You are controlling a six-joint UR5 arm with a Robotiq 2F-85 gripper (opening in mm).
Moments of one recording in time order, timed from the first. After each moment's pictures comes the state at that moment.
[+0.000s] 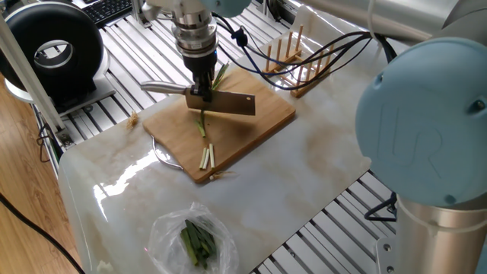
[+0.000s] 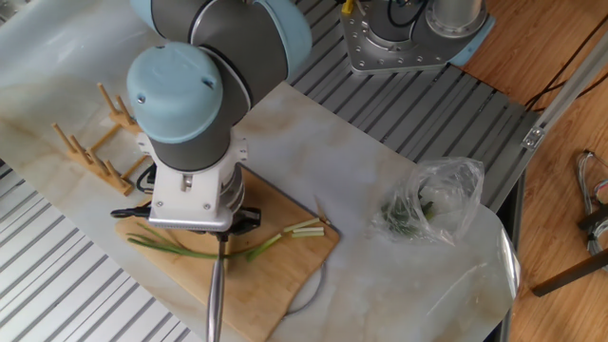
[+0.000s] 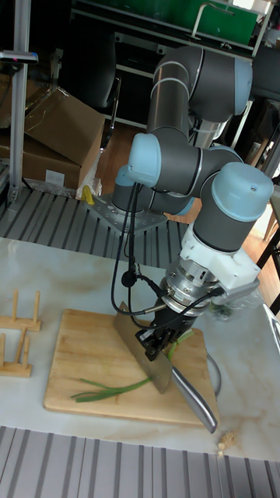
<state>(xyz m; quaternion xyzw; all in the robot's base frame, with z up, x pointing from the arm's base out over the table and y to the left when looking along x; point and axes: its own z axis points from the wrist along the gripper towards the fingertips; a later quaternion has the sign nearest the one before) 0.635 0.070 0.068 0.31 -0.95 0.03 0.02</state>
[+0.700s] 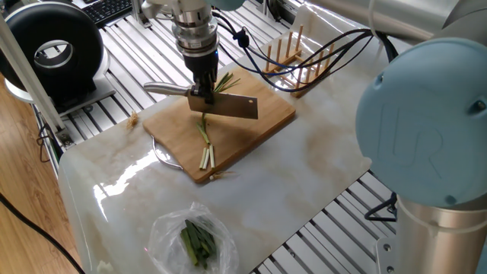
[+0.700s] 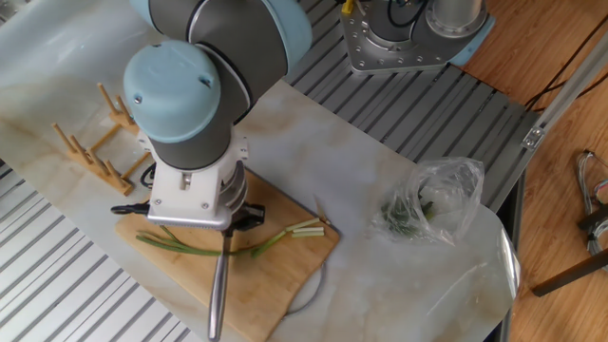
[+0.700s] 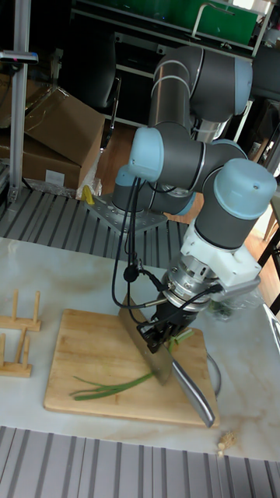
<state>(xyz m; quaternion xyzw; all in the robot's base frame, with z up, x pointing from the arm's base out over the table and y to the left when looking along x) 0.623 0.072 0.075 0.29 -0.96 0.02 0.04</state>
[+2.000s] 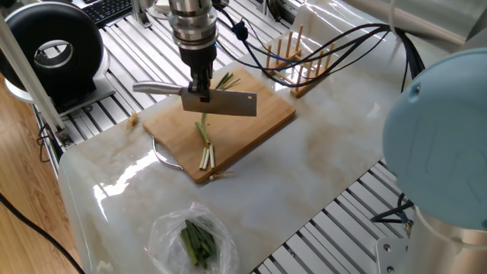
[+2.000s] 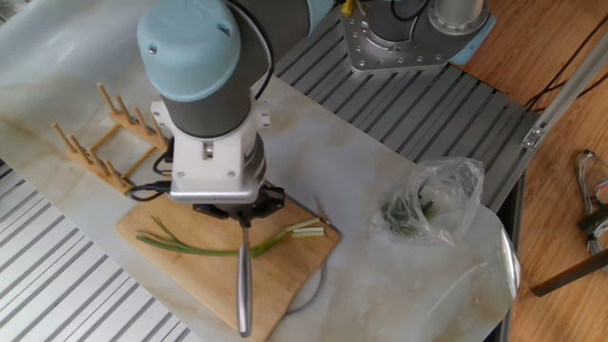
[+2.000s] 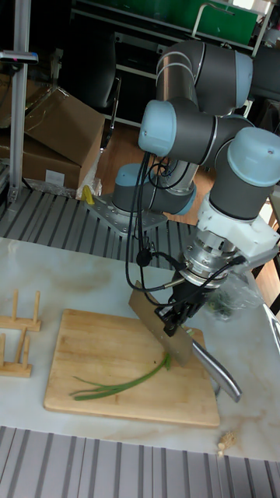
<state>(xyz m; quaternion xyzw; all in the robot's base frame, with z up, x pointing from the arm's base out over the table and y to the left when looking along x) 0.607 0.102 0.108 0.36 -0.93 -0.01 0.02</state>
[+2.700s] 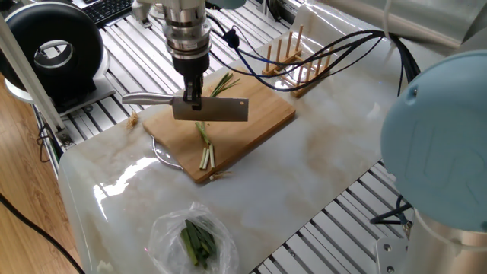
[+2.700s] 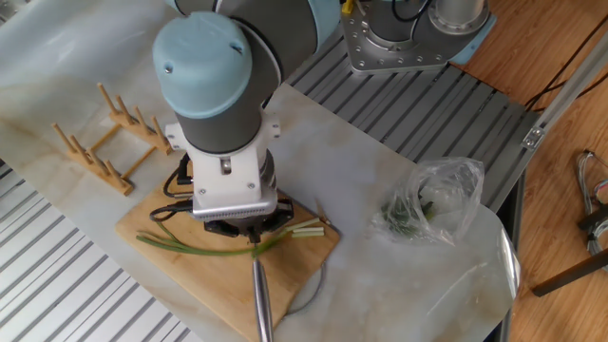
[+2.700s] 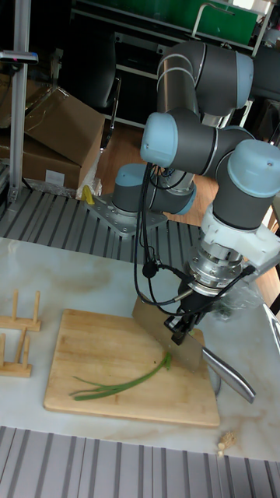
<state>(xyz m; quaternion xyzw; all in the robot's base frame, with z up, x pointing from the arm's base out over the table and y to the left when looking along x) 0.614 0.122 0.092 0.39 -0.92 -0.02 0.00</state>
